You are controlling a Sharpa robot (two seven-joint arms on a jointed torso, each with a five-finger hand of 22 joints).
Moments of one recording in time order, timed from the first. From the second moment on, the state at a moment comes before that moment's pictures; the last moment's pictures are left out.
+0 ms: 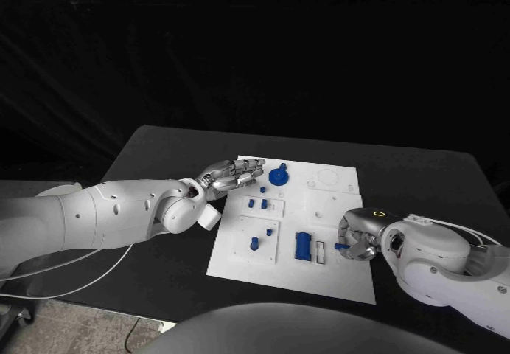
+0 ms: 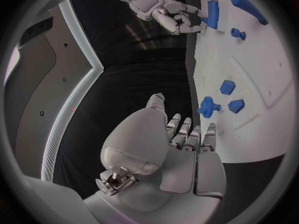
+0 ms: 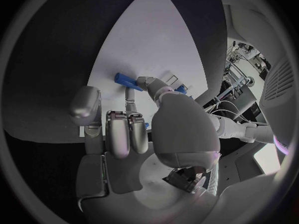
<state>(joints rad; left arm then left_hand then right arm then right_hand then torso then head) 1.08 -0.83 -0.23 1.36 -0.15 -0.02 0.45 1.47 0.25 -0.21 0.28 0.49 0.32 0.14 0.04 0.04 0.07 0.16 0.35 0.04 0.05 0.17 0.02 0.01 0.17 0.05 0.29 0.04 0.06 1.09 -0.90 -0.18 1.80 -1.62 -0.03 -0.57 1.17 -0.11 0.37 -0.01 0.63 1.01 0.05 0.29 0.62 1.47 -0.03 1.57 1.31 1.46 -0.09 1.47 1.31 0.10 1.45 0.02 0.90 1.31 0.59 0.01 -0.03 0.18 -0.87</state>
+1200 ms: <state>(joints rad) 1.08 -0.83 -0.23 1.37 -0.15 -0.02 0.45 1.47 0.25 -0.20 0.28 0.49 0.33 0.14 0.04 0.04 0.07 0.16 0.35 0.04 0.06 0.17 0.02 0.01 0.17 0.06 0.29 0.04 0.06 1.15 -0.92 -0.19 1.76 -0.84 -0.16 -0.62 1.12 -0.08 0.36 0.03 0.57 1.01 0.05 0.28 0.63 1.47 -0.03 1.57 1.31 1.46 -0.09 1.46 1.31 0.10 1.45 0.02 0.89 1.31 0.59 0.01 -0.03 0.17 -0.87</state>
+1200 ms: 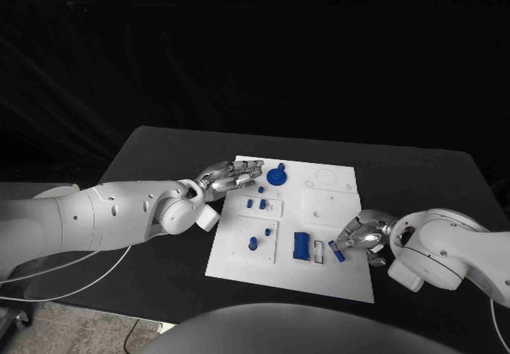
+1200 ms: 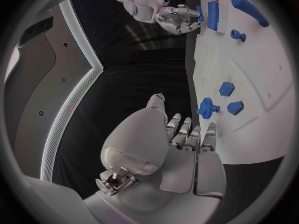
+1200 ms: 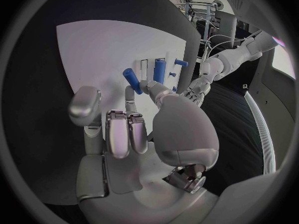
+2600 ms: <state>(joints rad) 1.08 -0.83 -0.23 1.36 -0.15 -0.02 0.43 1.47 0.25 -0.20 0.28 0.49 0.33 0.14 0.04 0.04 0.07 0.16 0.35 0.04 0.06 0.17 0.02 0.02 0.17 0.06 0.29 0.04 0.06 1.12 -0.87 -0.19 1.75 -0.79 -0.22 -0.62 1.08 -0.05 0.35 0.06 0.48 1.01 0.05 0.28 0.63 1.47 -0.03 1.57 1.31 1.46 -0.09 1.45 1.30 0.10 1.45 0.02 0.84 1.31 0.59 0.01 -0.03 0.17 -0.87</state>
